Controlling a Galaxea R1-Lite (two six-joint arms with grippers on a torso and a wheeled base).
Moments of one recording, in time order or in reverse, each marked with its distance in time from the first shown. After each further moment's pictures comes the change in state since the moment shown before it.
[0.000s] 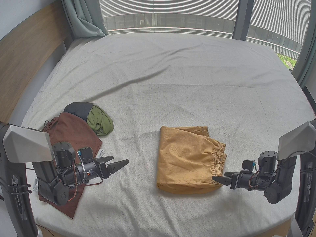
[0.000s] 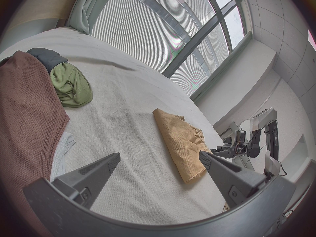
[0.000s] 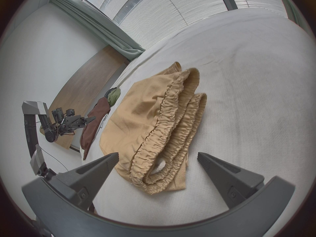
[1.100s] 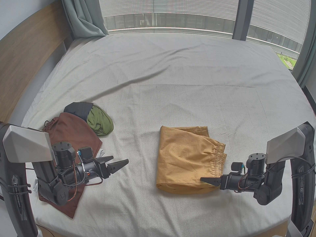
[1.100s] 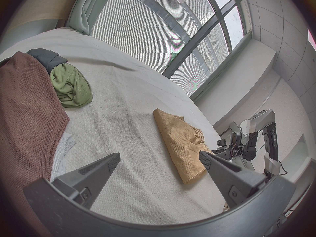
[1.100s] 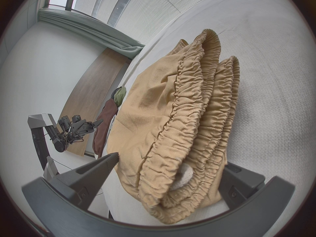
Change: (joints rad) left arm 0.000 -0.002 0.000 0.000 0.000 0.003; right arm 0.083 0.097 -0.112 -0.004 0.056 0.185
